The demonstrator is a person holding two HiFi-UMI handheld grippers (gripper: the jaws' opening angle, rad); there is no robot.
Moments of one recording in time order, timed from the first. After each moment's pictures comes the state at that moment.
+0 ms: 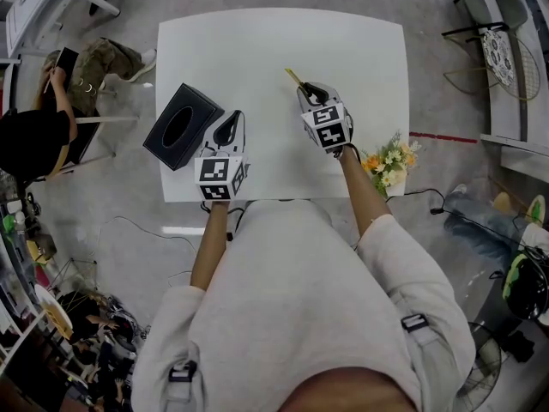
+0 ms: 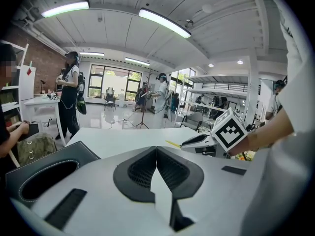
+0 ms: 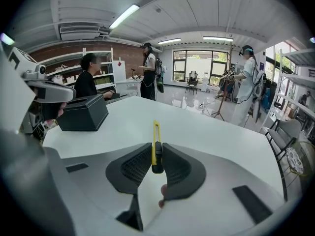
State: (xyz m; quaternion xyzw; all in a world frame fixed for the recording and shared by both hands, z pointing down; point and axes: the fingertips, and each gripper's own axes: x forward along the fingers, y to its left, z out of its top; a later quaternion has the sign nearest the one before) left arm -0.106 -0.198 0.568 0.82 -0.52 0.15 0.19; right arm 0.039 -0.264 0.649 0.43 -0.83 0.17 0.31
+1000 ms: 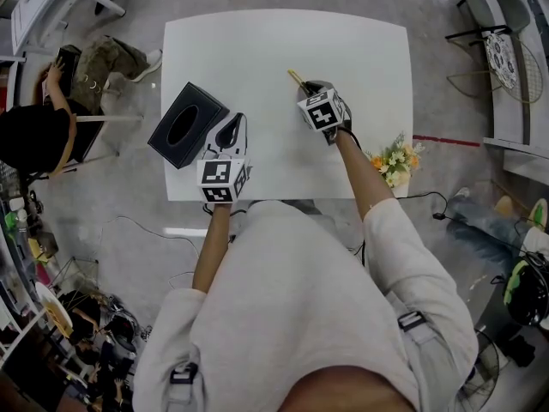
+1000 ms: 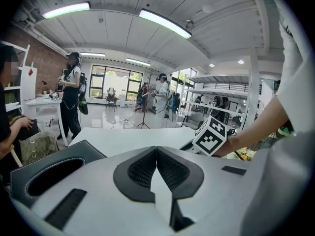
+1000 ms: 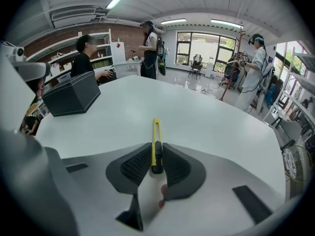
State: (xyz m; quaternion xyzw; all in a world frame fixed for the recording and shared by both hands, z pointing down) left arm -0.114 -0.192 0.567 0.81 -0.53 0.15 0.20; right arm 0.037 -0.280 0.712 0.40 -0.80 0.20 0.40
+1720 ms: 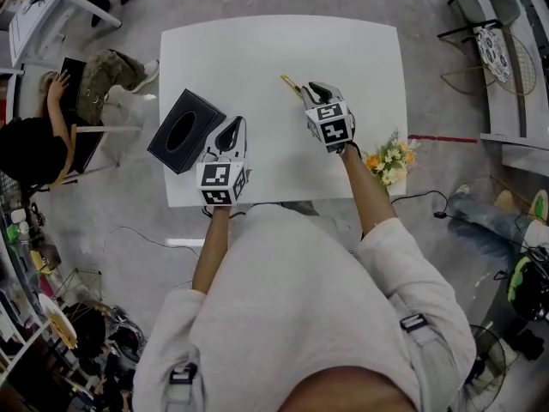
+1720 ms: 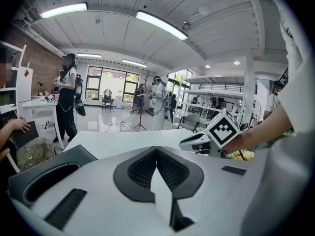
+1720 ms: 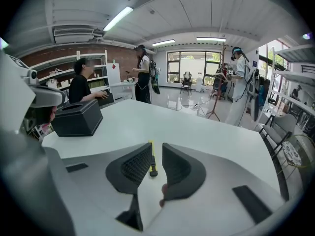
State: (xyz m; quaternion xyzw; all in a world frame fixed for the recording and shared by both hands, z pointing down) left arm -0.108 -0.192 0.557 0.83 -0.51 0.14 0.18; right arm 0.055 -0.279 0.647 0.46 -0.82 0.17 0.30
